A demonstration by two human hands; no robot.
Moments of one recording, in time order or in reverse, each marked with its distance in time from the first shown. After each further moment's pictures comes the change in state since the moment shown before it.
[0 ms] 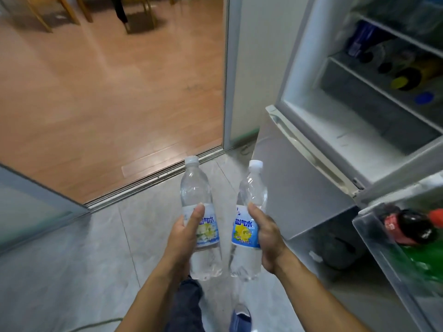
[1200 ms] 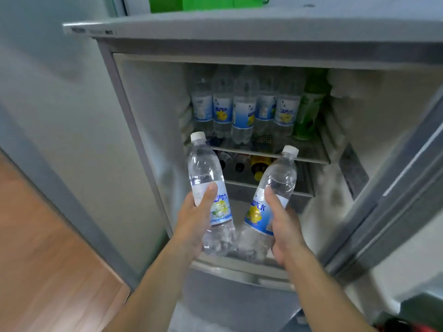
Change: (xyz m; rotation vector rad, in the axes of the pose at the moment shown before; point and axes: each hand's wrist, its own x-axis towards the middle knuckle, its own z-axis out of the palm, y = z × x) left_hand 0.245 0.285 0.348 0.248 -0.786 0.189; right_hand 0.110 -0.310 -0.159 0.539 0.931 -0.612
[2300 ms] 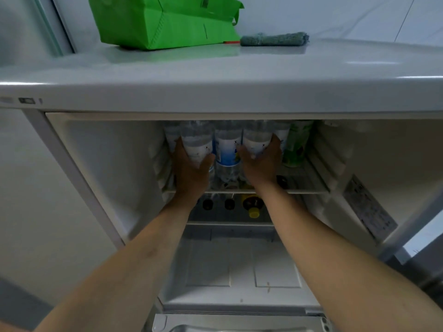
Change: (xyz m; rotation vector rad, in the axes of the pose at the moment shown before) left_hand 0.221 0.092 0.061 0.305 -0.005 0.733; right_hand 0.202 -0.102 0.087 -0.302 0.361 -0.687
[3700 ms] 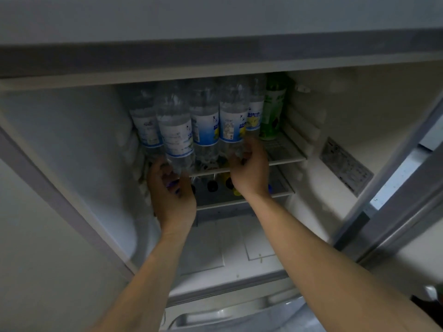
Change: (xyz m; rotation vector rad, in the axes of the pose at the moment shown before) left_hand -0.077 -0.034 -0.019 -0.131 0.109 -0.046; right_hand -0.061 0.029 -0.021 -0.327 0.076 -0.077
